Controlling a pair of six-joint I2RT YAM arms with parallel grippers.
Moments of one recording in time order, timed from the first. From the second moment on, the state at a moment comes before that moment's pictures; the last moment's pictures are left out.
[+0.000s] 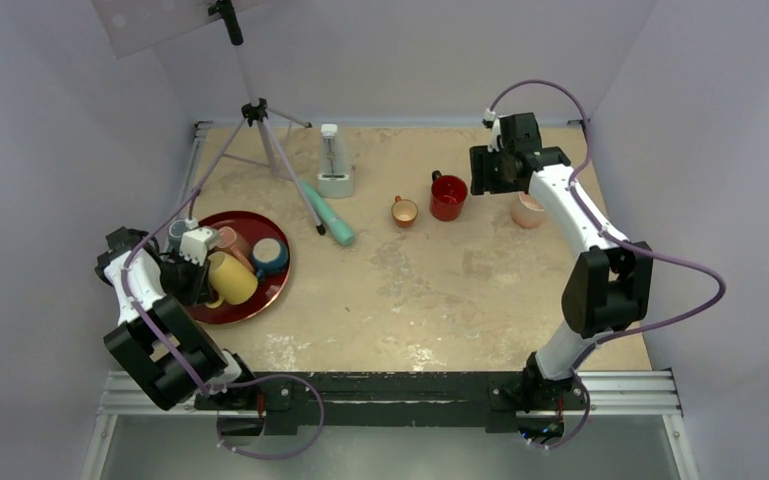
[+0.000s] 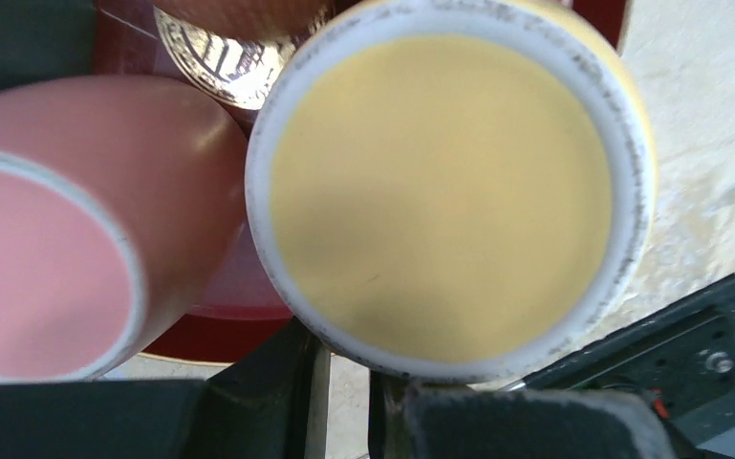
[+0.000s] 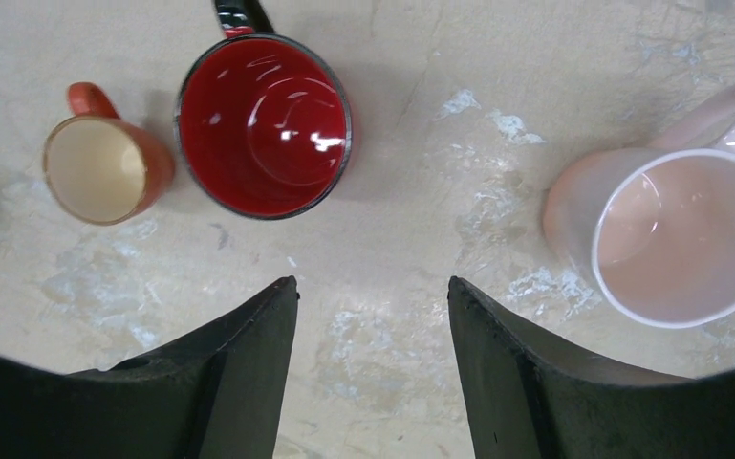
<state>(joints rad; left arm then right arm) 0.71 1.31 0.85 -1.00 0.48 1.10 0.18 1.70 1.48 -0.68 -0.02 0.06</state>
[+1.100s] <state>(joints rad) 0.40 1.21 1.37 -1.25 0.91 0.34 0.76 1.73 1.38 0.27 -0.55 0.79</state>
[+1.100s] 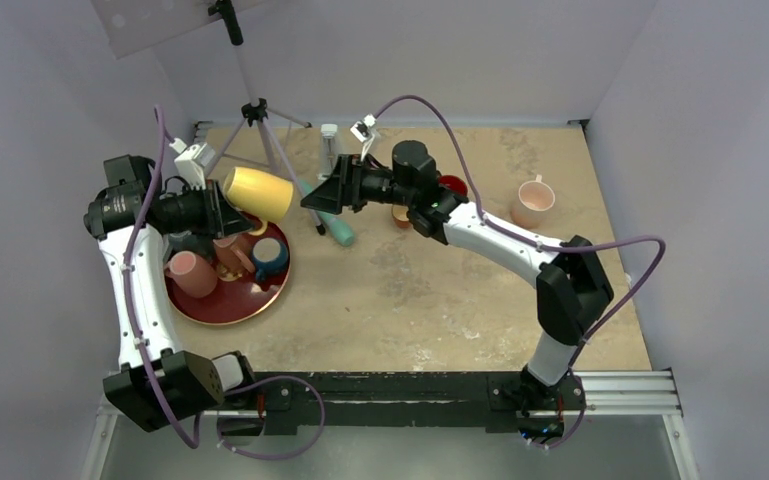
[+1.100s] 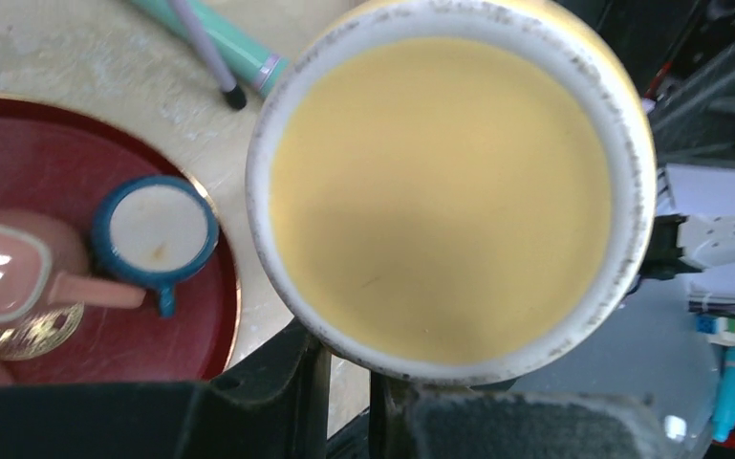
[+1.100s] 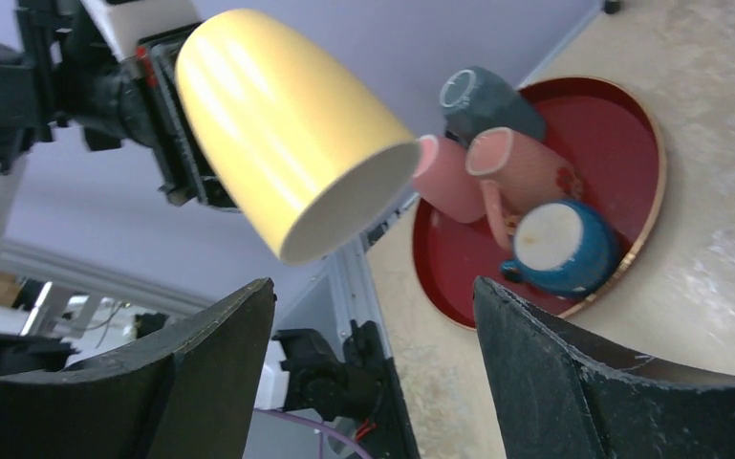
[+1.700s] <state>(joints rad) 0.17 1.21 1.29 -0.90 1.01 -0.03 0.77 1.84 1.45 0.66 -0.74 1.03</state>
